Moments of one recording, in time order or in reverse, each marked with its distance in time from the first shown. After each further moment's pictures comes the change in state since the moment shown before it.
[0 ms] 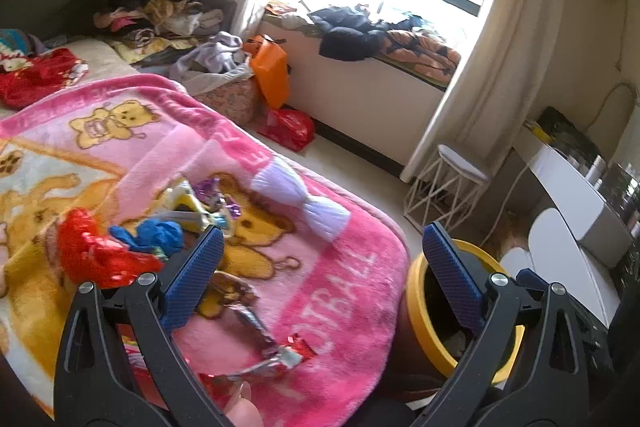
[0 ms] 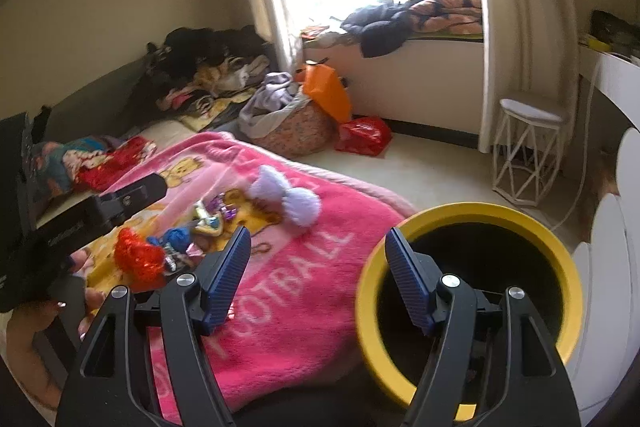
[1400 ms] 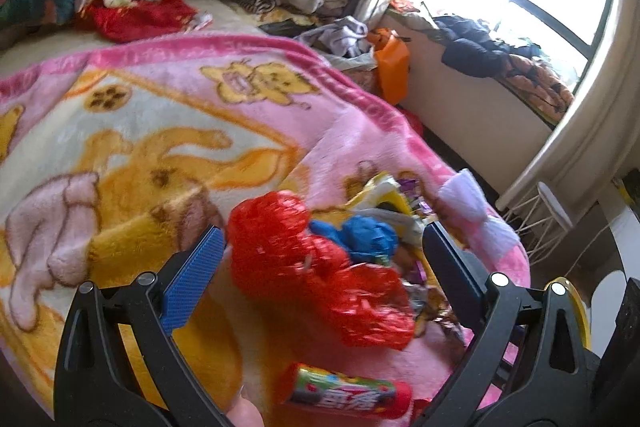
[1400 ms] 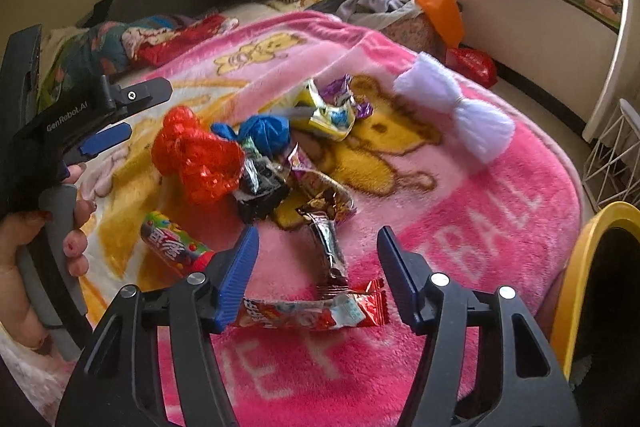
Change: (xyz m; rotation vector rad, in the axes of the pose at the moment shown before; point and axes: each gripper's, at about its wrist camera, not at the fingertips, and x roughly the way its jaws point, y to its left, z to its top) left arm -0.002 0.171 -0.012 -0.240 0.040 0.304; right arm 0.134 0.125 -0.044 -0.250 0.375 0.244
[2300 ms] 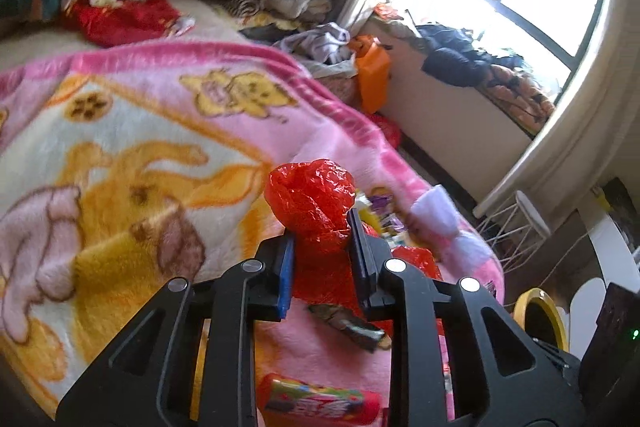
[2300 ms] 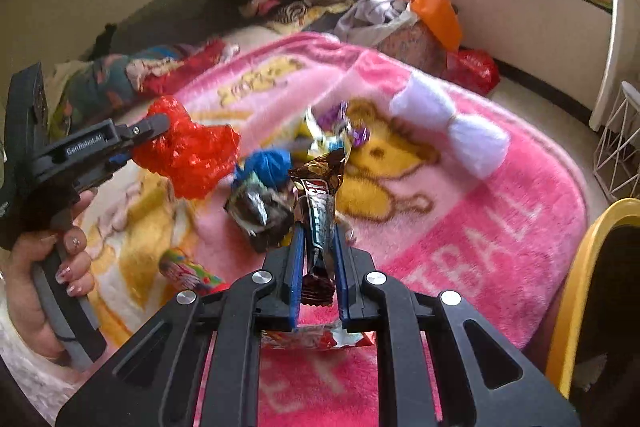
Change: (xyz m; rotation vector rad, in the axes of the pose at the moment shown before) left arm -0.016 -0.018 0.018 0.004 -0.027 -0.096; right arm -0.027 -0.019 0.014 0.088 -0.090 0.059
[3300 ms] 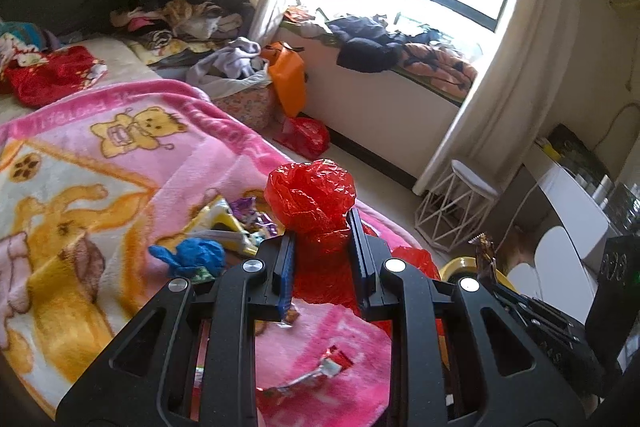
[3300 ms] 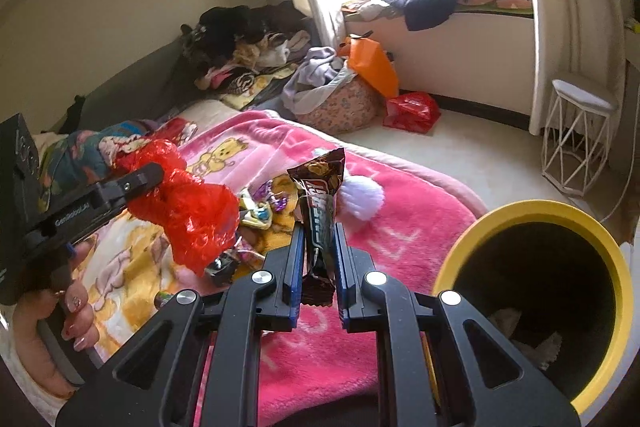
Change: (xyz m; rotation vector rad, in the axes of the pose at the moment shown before) left arm -0.031 -0.118 -0.018 0.204 -0.015 -0.195; right arm -0.108 -0.058 -0.005 0.144 -0.218 -0.129
